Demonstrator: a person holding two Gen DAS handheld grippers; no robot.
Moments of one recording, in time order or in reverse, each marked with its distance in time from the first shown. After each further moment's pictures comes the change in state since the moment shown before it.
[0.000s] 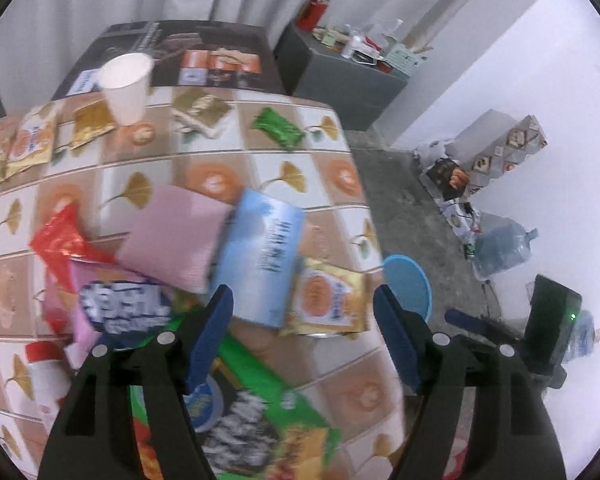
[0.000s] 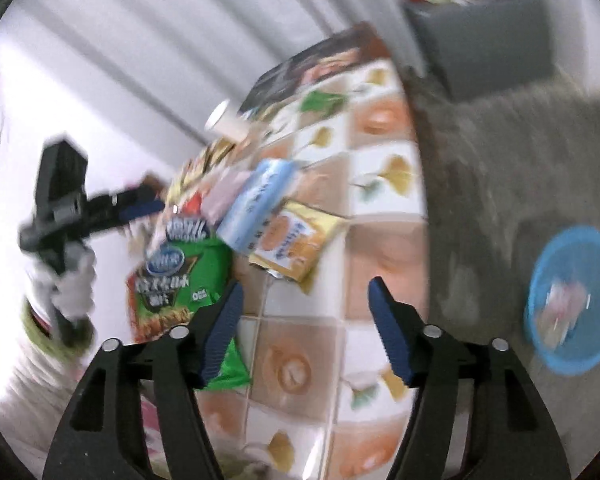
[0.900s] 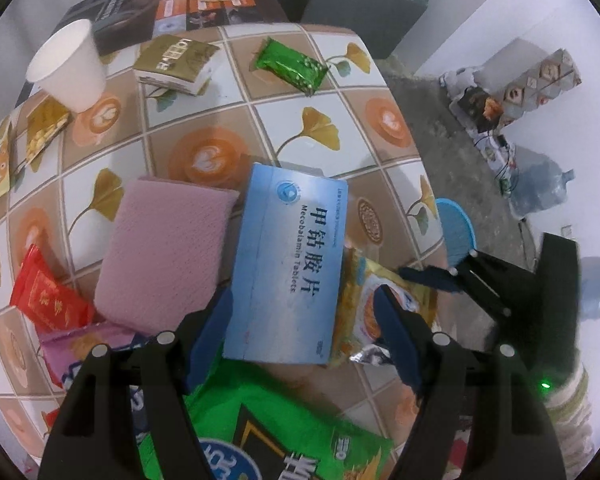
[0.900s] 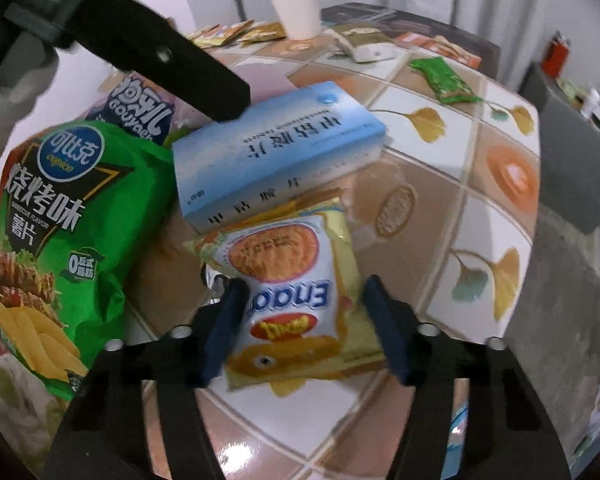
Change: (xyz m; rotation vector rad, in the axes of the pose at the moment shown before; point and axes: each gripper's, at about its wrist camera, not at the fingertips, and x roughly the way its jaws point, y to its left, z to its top) left arm 0.097 -0.004 0.037 0.120 0.267 0.117; right arm 0.141 0.050 0.017 -0.540 0.225 -0.195
